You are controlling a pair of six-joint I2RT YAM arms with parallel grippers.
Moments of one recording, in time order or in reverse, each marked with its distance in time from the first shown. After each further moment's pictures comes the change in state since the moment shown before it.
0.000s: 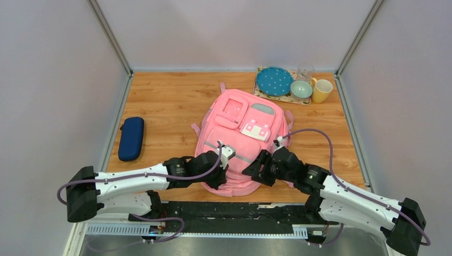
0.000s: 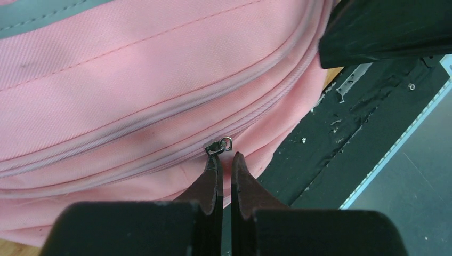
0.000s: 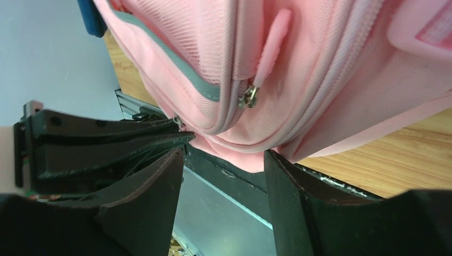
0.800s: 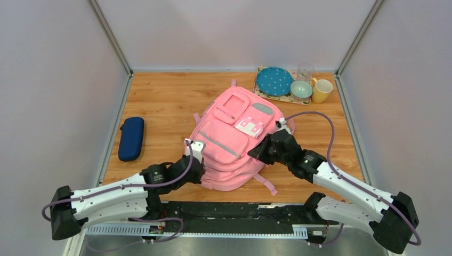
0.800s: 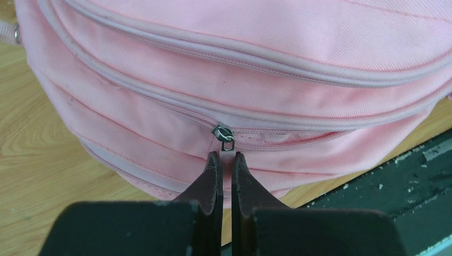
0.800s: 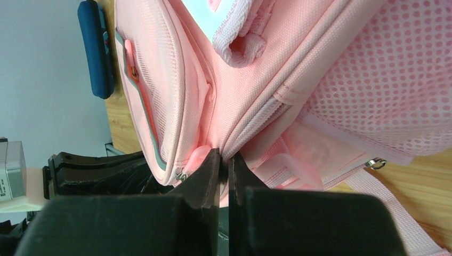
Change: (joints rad) left arm 0.068 -0.300 -0.152 -0.162 -0.360 -0.181; right arm -0.137 0.183 0.169 0.036 0.122 -0.185
